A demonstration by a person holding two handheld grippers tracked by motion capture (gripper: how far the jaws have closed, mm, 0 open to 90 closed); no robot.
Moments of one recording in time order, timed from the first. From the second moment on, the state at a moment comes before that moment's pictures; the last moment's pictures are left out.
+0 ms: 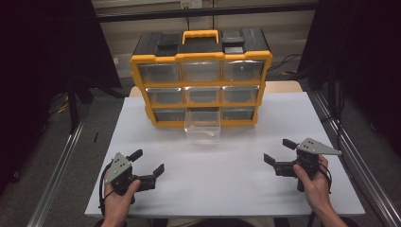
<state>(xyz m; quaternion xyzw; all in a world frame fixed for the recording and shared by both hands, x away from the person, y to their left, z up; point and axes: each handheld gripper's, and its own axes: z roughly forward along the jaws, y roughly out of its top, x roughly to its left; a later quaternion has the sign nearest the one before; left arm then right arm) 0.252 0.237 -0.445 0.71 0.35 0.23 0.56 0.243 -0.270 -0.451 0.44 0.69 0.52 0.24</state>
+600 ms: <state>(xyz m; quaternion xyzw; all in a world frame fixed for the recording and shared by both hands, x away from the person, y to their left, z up) 0.253 0.238 -0.446 0.71 0.35 0.23 0.56 0.248 -0.253 -0.452 0.39 0.73 0.51 0.22</state>
